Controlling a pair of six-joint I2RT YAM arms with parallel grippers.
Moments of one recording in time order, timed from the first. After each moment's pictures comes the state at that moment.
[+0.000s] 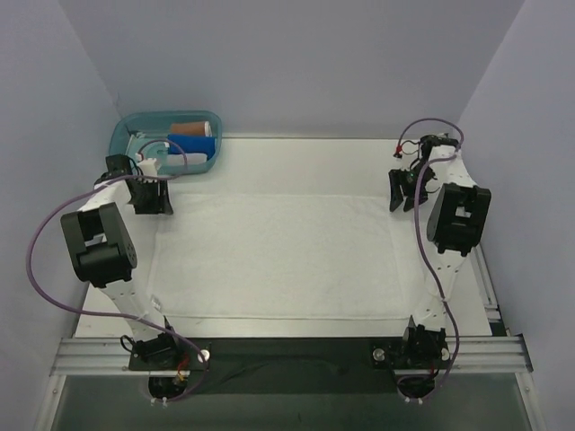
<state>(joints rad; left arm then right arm) 0.29 1.91 1.32 -0.53 0.34 0.24 -0.15 2.27 1.88 -1.13 -0.26 -0.31</state>
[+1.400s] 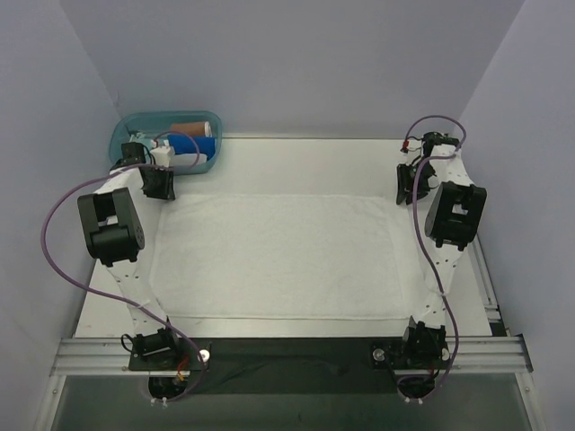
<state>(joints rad) 0.22 2.15 1.59 -0.47 0.29 0.31 -0.17 2.42 2.08 -1.08 -0.21 -0.24</state>
